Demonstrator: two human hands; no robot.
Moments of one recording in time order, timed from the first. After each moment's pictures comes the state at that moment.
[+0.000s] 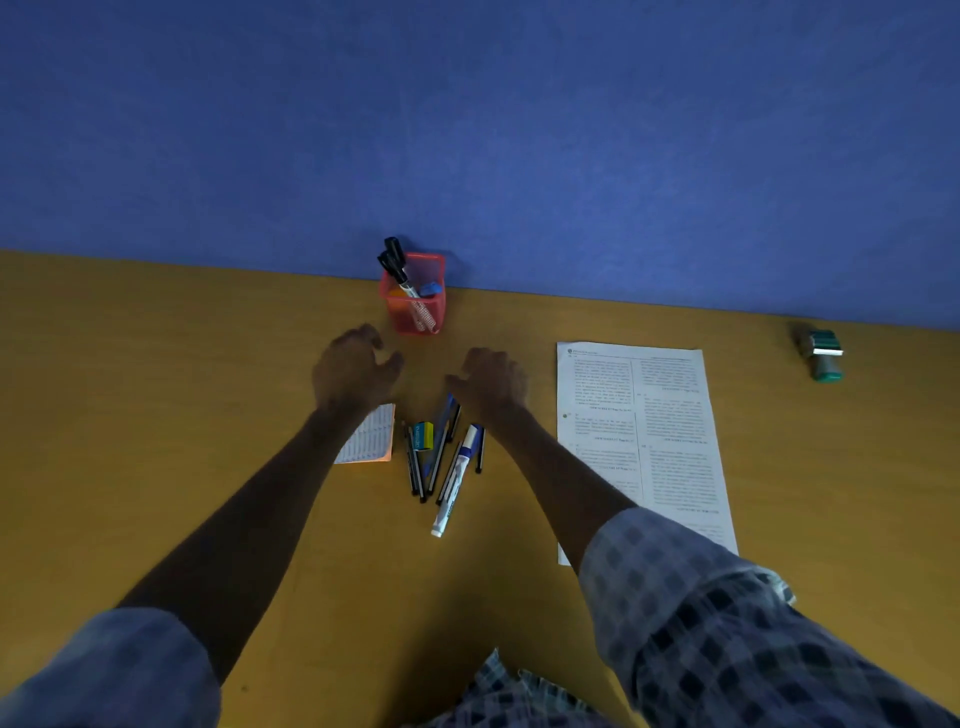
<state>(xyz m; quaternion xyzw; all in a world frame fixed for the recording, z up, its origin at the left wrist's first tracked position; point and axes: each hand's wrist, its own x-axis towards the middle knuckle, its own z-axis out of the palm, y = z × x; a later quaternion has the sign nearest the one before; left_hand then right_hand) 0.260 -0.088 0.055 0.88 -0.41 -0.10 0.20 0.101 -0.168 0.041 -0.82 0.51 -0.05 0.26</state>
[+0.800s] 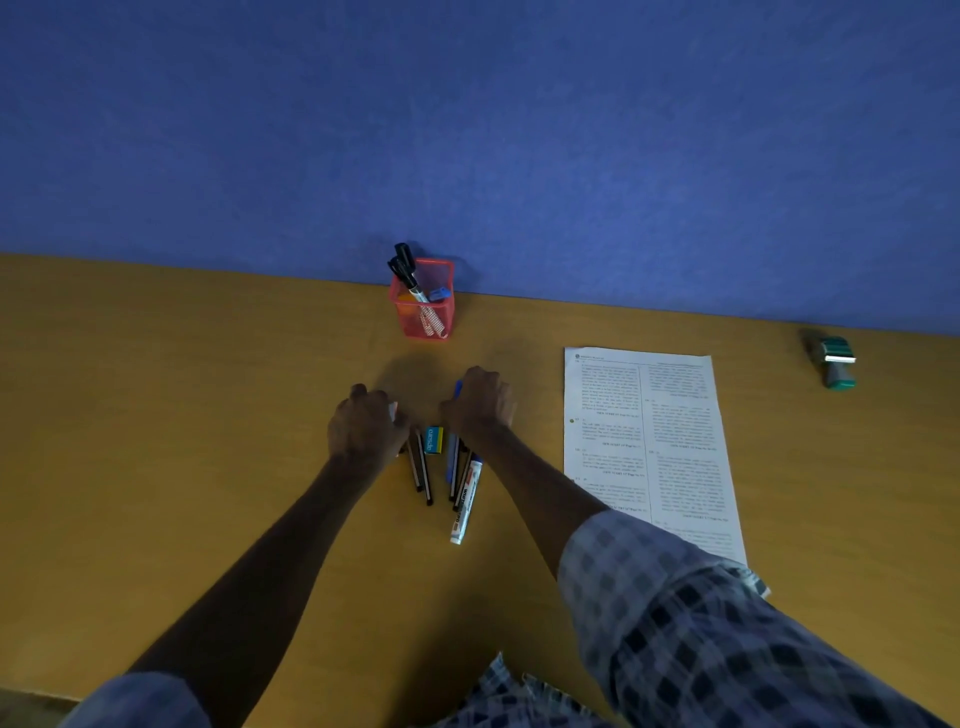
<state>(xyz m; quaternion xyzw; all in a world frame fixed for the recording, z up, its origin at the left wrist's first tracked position) 0.221 -0.046 0.052 0.90 -0.41 -0.12 0.06 0.116 -0.141 0.042 -0.76 0.56 -0.04 0.33</state>
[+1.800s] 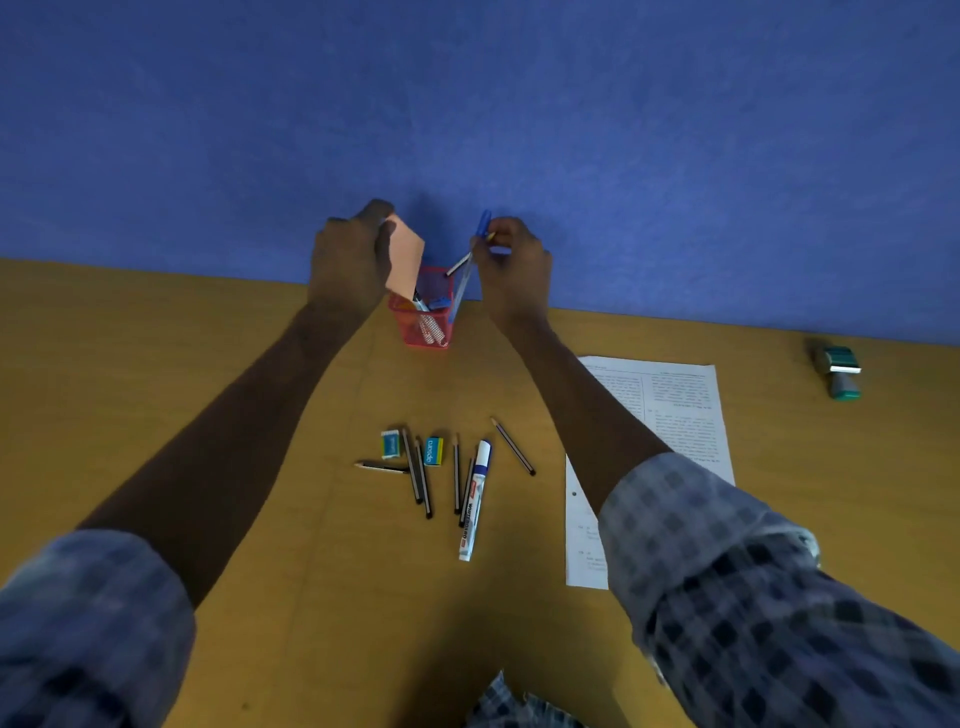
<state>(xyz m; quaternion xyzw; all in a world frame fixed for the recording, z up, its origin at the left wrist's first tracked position) 0.290 -0.161 0.160 0.80 -0.54 0.08 0.26 0.133 -0.242 0.134 -0.66 0.46 -0.44 0.40</state>
